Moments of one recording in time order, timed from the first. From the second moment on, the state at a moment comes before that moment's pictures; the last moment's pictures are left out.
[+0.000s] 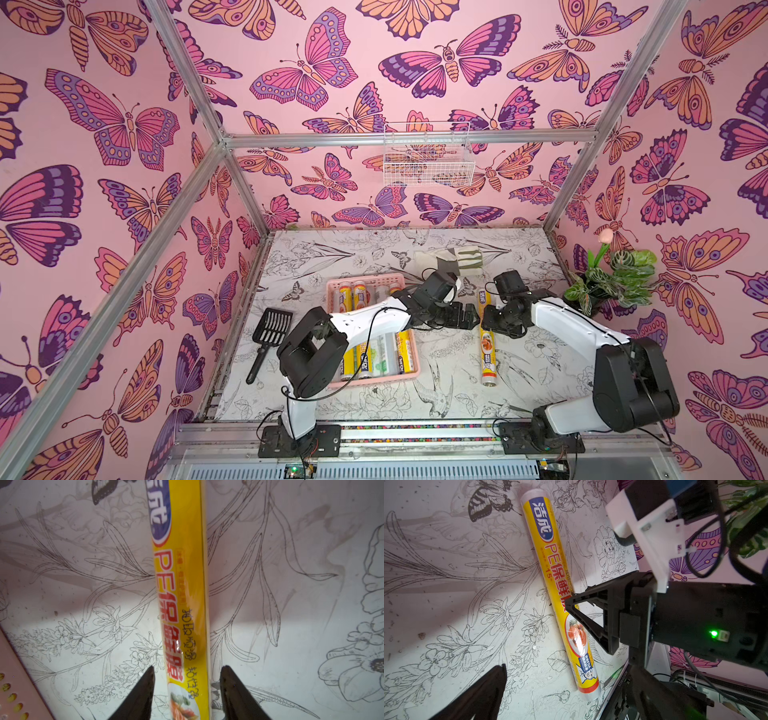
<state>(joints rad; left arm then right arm) -0.91 1.89 1.37 -0.24 0.35 -0.70 0.30 1.48 0.90 -0.71 -0.05 0.44</state>
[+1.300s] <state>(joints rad) -0.90 1.84 1.32 -0.26 0.27 -0.69 0.30 1.45 0.94 -0.75 -0.10 0.38</state>
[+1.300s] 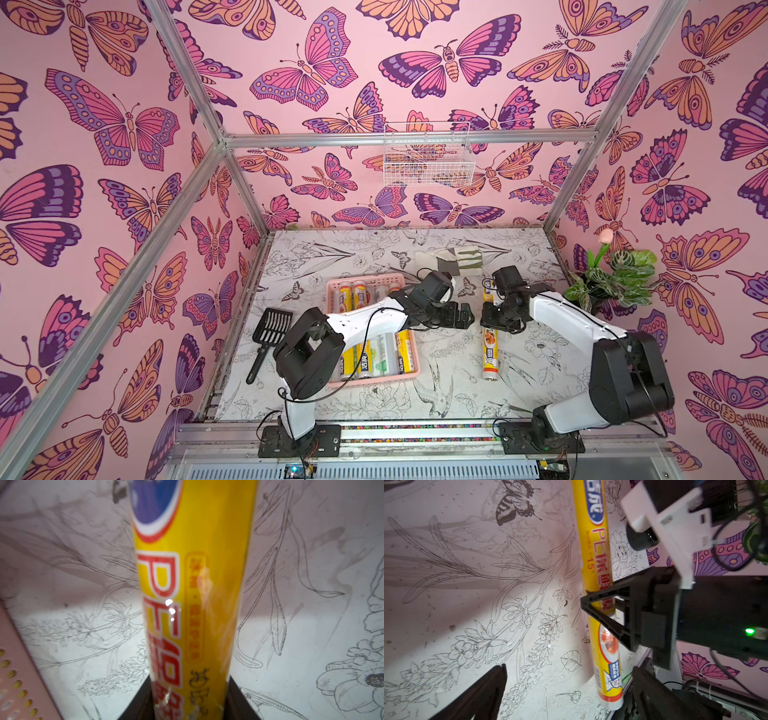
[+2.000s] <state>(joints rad) -0.86 1.26 0.88 -0.16 -0.15 -0.67 0.52 1.39 1.09 -0.59 -0.31 0.63</state>
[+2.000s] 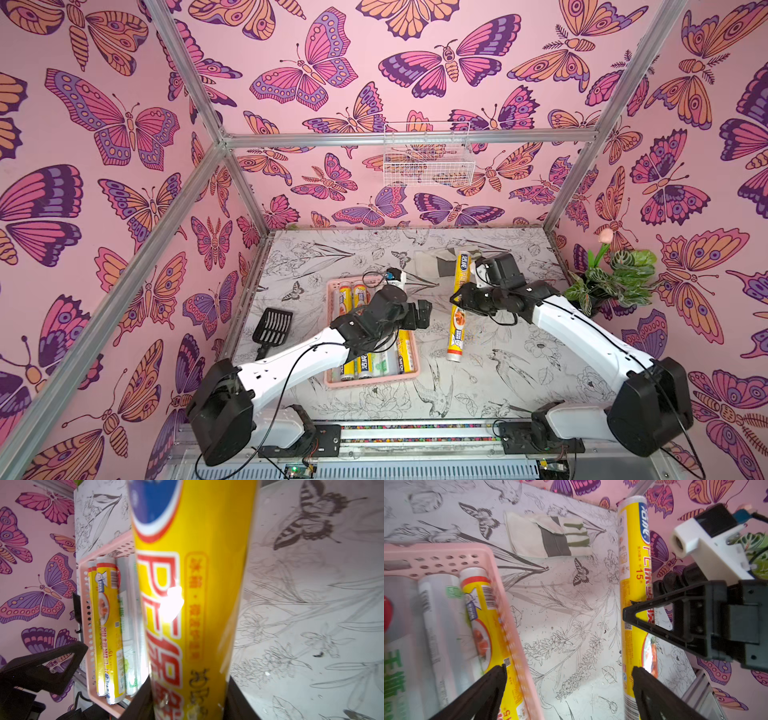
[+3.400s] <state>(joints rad) -0.80 0.77 0.60 -0.29 -0.49 -0.76 0.89 1.91 1.48 -0.52 -0.34 0.71</state>
